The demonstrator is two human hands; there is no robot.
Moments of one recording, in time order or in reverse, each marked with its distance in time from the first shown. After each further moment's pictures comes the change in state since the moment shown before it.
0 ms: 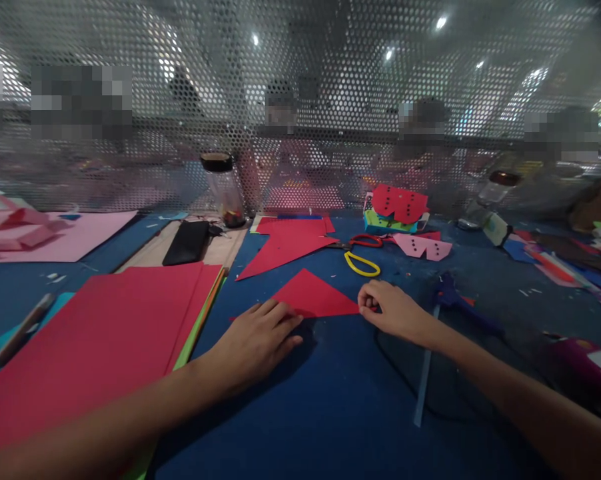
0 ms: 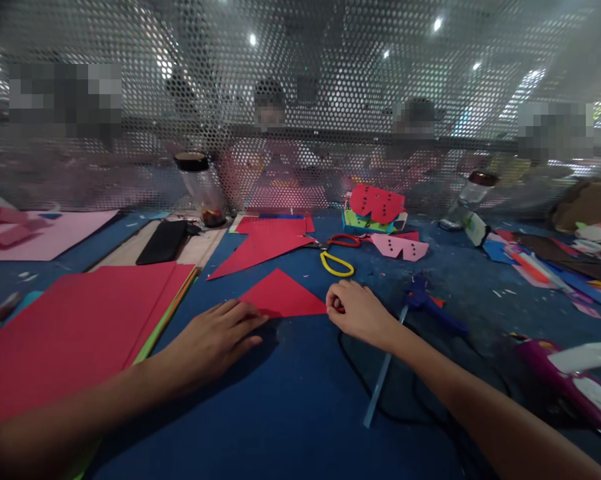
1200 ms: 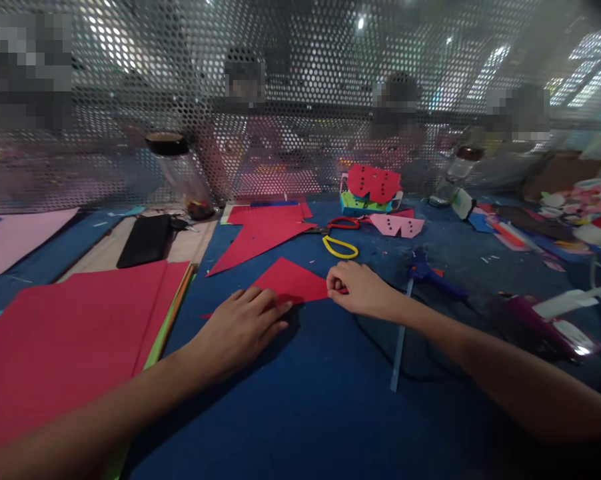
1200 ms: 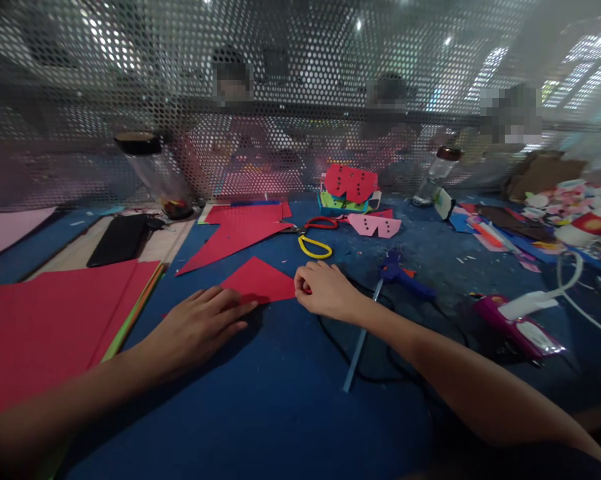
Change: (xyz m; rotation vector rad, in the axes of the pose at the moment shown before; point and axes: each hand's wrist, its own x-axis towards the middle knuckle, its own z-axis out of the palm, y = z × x) left_hand 0.015 -0.003 0.002 0.043 -0.042 0.056; right_hand 0.007 -0.019 0.002 -0.026 -0.022 -0.042
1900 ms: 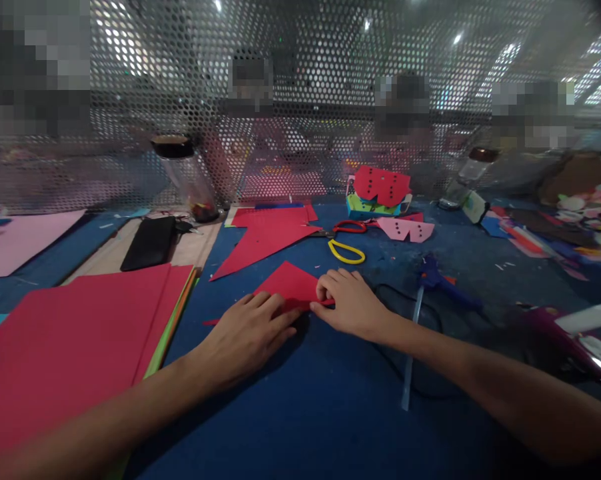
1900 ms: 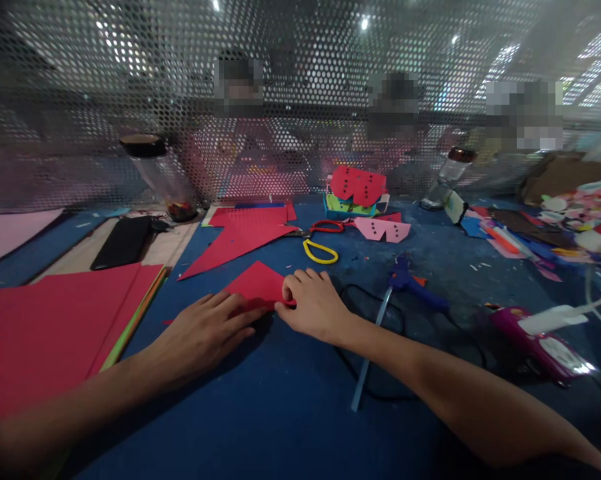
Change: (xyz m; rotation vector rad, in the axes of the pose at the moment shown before) left_hand 0.008 -0.001 0.002 0.000 -0.014 0.036; right_hand 0.008 -0.031 0.021 -0.053 0.127 -0.028
